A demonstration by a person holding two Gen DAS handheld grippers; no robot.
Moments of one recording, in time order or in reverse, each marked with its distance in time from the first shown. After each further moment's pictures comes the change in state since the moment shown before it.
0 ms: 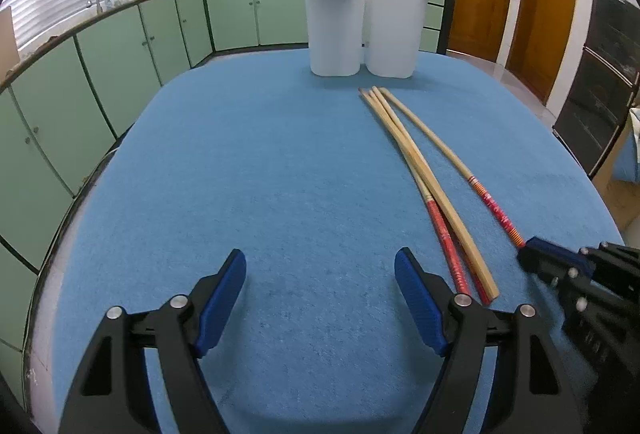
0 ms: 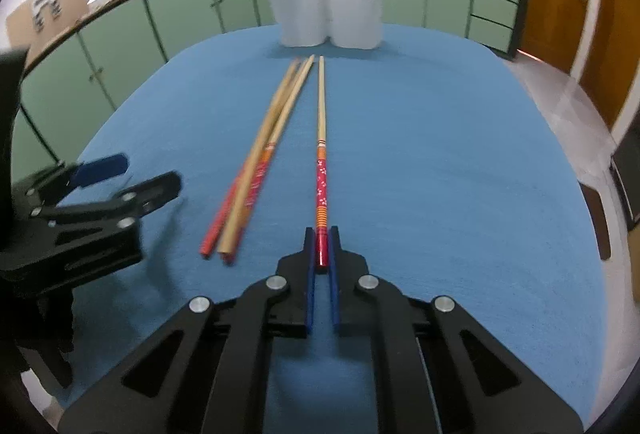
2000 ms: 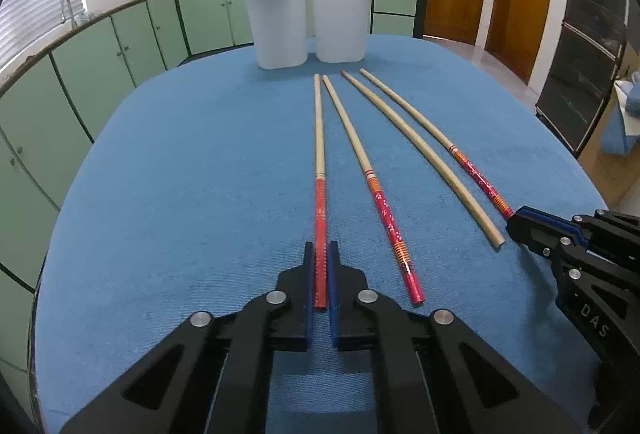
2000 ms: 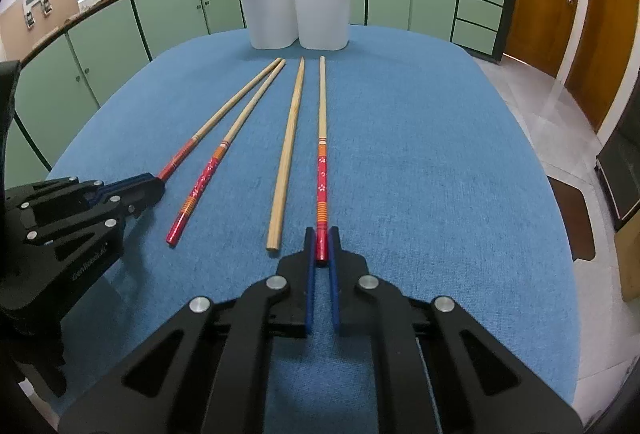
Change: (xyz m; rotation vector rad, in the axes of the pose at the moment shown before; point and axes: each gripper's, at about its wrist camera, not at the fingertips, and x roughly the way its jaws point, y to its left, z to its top) left arm 0.006 -0.046 0.000 0.071 0.021 -0.039; right arm -0.007 -0.023 -0.007 -0.020 -0.014 -0.050
